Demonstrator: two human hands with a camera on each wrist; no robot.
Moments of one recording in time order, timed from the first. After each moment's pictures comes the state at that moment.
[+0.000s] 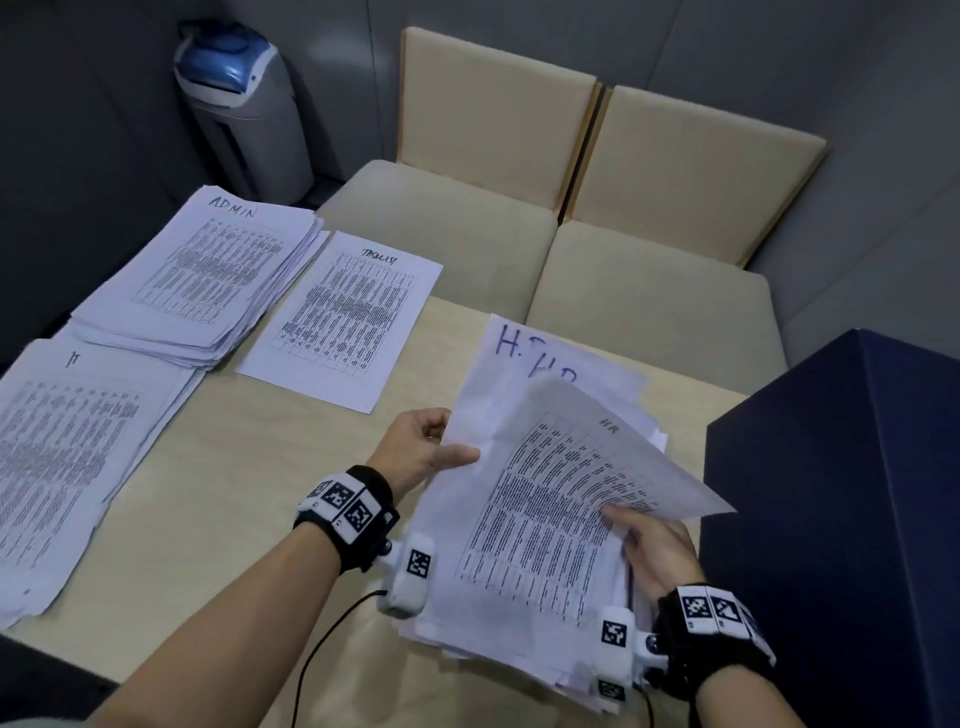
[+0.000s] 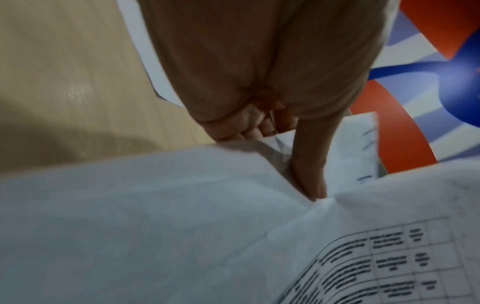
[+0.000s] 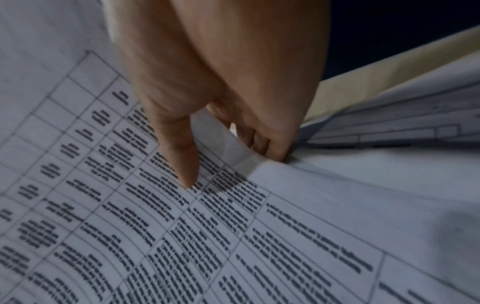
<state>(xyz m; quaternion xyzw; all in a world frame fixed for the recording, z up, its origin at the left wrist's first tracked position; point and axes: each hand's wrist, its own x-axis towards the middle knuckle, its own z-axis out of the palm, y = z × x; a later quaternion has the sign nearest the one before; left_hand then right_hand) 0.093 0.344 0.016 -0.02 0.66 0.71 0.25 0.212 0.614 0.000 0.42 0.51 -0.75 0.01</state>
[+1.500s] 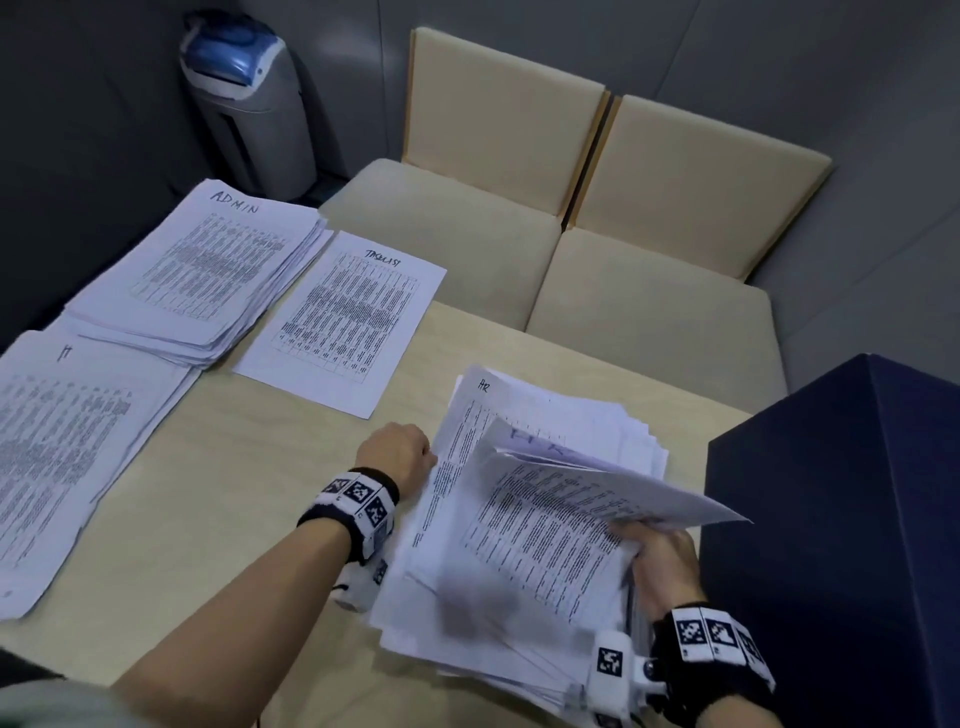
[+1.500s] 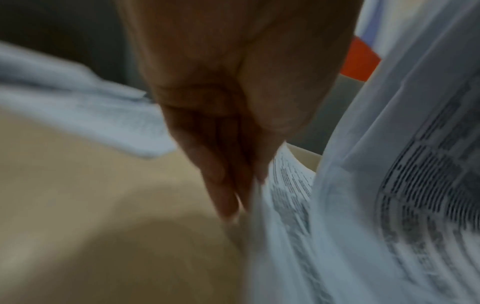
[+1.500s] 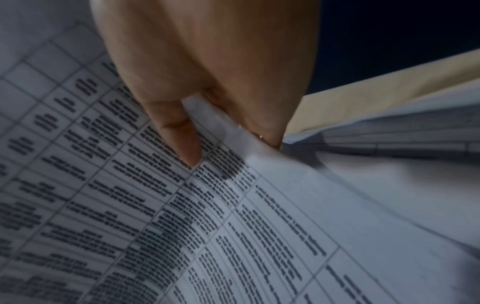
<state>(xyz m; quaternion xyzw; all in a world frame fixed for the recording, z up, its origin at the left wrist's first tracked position) 0.068 0.335 -0.009 0.07 0.97 0.16 0.19 0.208 0.606 0.015 0.42 0.62 -0.66 -0.02</state>
